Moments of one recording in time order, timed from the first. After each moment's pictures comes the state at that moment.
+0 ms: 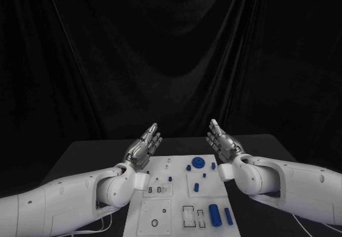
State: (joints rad) left arm 1.16 -0.73 -0.21 1.46 0.26 -0.13 0.67; left_hand 1.10 0.28 -0.24 0.29 0.36 0.09 -0.08 0.02 0.02 0.00 -0.13 0.03 0.01 0.00 -0.03 0.00 0.00 0.08 0.00 -0.03 0.00 0.00; right arm 1.21 -0.76 -0.21 1.49 0.27 -0.36 0.50; right_hand 0.90 0.27 -0.30 0.29 0.29 0.01 -0.14 0.00 0.00 0.00 -0.17 0.00 0.00 0.00 -0.03 0.00 0.00 0.16 0.00 -0.03 0.00 0.00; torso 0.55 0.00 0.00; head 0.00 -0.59
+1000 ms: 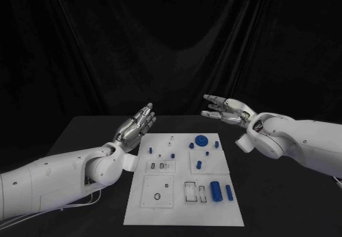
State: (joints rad) left arm 1.16 -0.84 -0.21 1.48 0.11 -0.07 0.68; left_hand 1.21 0.28 -0.21 0.29 0.47 0.12 -0.03 0.02 0.02 0.00 -0.07 0.03 0.01 0.00 -0.03 0.00 0.00 0.11 0.00 0.00 0.00 0.00; right arm 1.36 -0.83 -0.21 1.46 -0.58 -0.25 0.23; right_hand 1.29 0.20 -0.22 0.06 0.45 0.13 0.05 0.05 0.02 0.02 0.11 0.00 0.00 0.19 0.23 0.05 0.03 0.16 0.26 0.29 0.14 0.07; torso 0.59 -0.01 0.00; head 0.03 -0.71
